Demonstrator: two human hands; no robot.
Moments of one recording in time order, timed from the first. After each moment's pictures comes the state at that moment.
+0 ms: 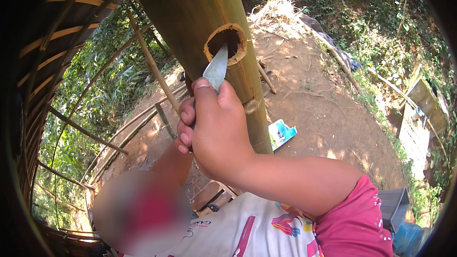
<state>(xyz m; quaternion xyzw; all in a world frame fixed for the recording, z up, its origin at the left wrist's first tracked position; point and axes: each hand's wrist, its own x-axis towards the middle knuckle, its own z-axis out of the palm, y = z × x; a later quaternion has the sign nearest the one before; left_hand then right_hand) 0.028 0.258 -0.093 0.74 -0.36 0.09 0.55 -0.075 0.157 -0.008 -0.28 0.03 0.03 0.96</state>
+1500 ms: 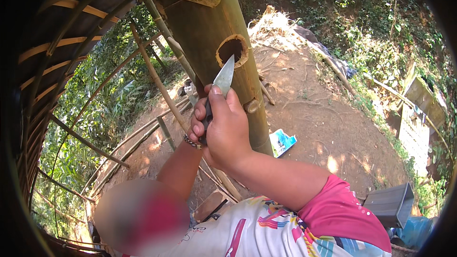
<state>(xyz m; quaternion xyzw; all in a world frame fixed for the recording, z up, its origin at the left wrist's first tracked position) 0.032 0.262 -0.096 0.72 -0.41 0.09 0.55 -0.079 0.178 -0.030 -0.21 -0.02 -0.04 0.98</state>
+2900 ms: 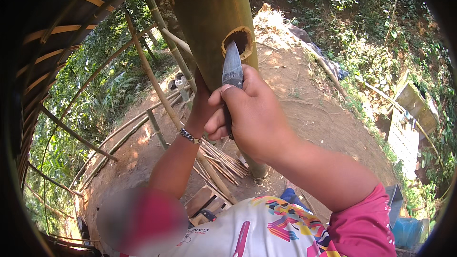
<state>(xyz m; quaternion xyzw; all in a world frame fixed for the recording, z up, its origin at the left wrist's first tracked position) 0.052 0.250 -0.109 0.70 -0.36 0.11 0.61 -0.098 0.122 -0.004 -0.52 -0.05 -0.02 0.85</state>
